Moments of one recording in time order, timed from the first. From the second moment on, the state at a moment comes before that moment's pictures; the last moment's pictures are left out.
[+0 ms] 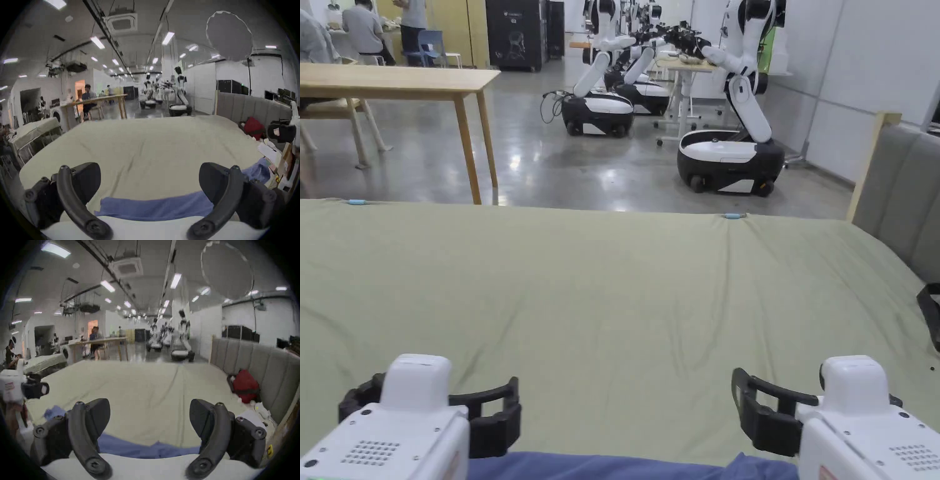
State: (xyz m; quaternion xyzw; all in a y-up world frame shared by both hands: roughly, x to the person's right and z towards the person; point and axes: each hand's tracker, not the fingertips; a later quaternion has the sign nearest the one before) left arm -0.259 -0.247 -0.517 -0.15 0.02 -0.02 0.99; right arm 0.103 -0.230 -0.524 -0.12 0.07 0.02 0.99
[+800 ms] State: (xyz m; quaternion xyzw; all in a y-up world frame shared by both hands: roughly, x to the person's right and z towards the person) left arm -0.483 -0.349 -0.503 -0.31 -0.06 0.39 0.87; right arm 0.058 -0.266 -0.523 -0.17 0.08 -0.03 0.98
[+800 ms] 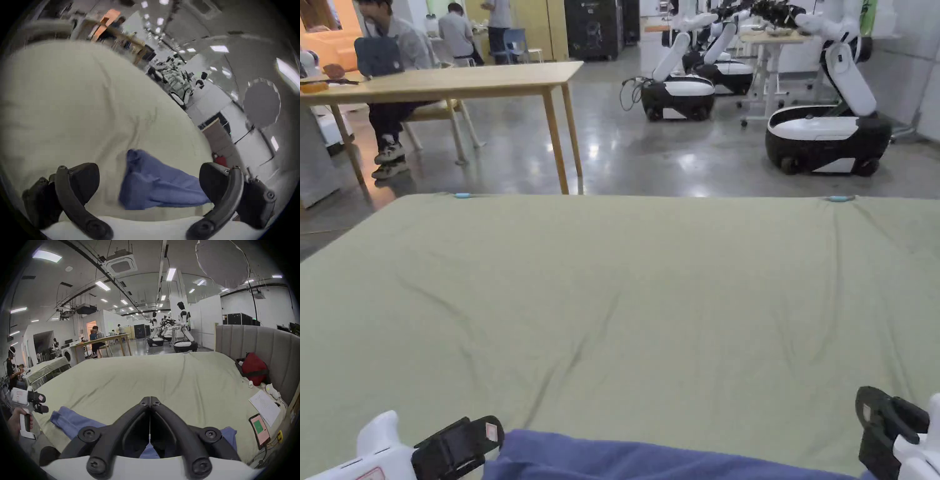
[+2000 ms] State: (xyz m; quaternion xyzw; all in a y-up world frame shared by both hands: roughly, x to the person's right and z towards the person) left arm -0.199 -0.299 -0.560 -0.32 -0.12 -0.09 0.94; right arm 0.073 -0.263 -0.515 -0.19 0.08 -0.03 0.98
